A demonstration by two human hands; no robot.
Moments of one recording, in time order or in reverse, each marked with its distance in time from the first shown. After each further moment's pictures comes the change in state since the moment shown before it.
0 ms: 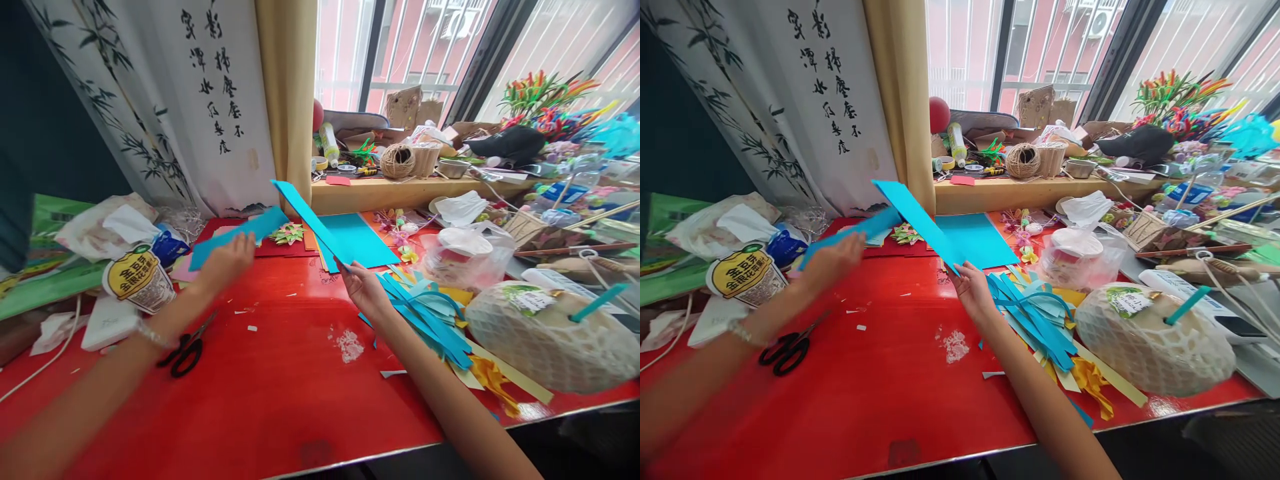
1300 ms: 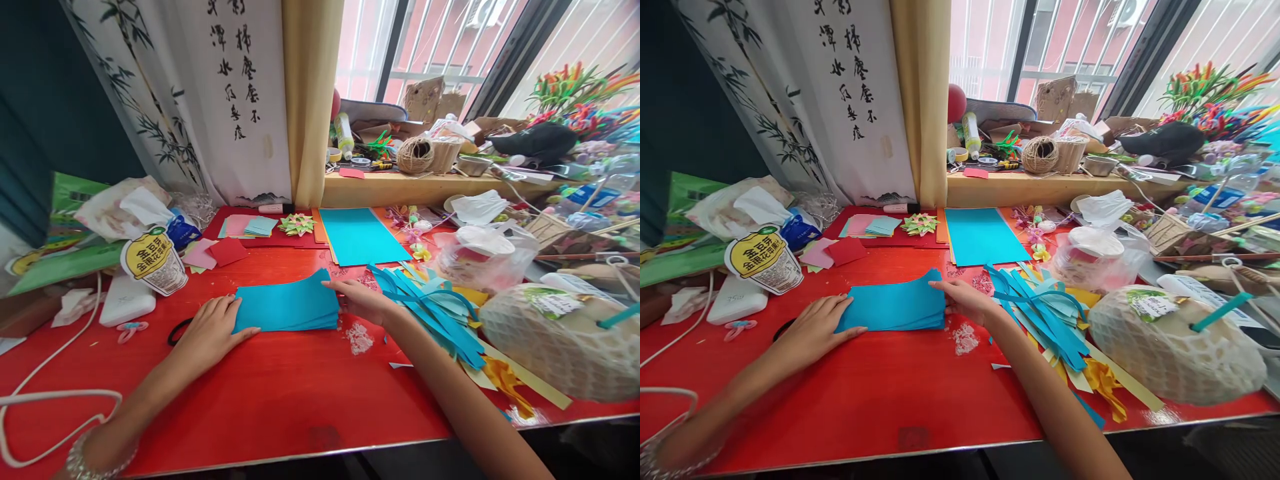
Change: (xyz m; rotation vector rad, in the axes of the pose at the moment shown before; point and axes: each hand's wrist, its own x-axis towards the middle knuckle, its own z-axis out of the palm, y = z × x) left_hand -0.129 0.015 0.035 -0.107 -0.273 -0.184; right_hand -0.021 0.015 0.005 -0.810 -0.477 0.349
